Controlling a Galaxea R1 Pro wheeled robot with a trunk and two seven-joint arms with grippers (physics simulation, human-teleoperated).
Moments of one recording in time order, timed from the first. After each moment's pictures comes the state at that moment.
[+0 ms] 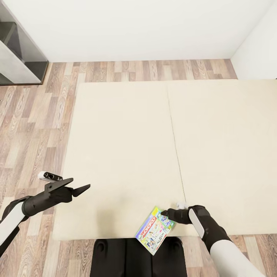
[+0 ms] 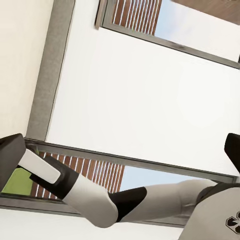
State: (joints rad) left arm -0.42 0.51 -0.10 -1.33 1.26 1.02 -1.13; right arm -0.63 -0.01 -0.03 -0.68 -0.25 0.74 0.23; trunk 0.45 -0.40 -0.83
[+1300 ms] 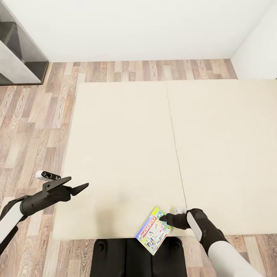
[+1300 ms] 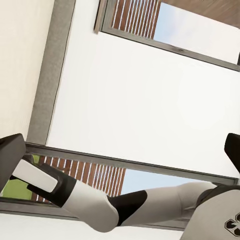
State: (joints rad) left arm -0.42 0.51 -0.08 -1.33 1.26 1.02 -1.13; right arm -0.64 0.00 -0.03 -0.61 -0.24 0.74 0.23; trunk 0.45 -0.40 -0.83
